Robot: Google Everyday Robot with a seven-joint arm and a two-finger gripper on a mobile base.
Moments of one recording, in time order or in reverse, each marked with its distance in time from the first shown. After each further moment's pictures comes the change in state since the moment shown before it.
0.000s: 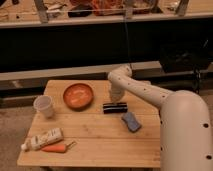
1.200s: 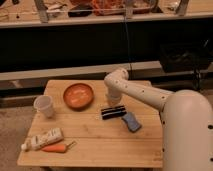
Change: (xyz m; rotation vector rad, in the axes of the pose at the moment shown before) arm -0.035 0.006 0.001 -0.028 -0.021 -0.068
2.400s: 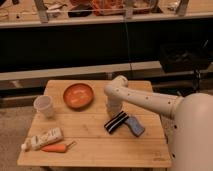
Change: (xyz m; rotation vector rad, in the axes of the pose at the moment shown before) arm -0.059 0.039 0.005 -0.044 -0.049 -0.103
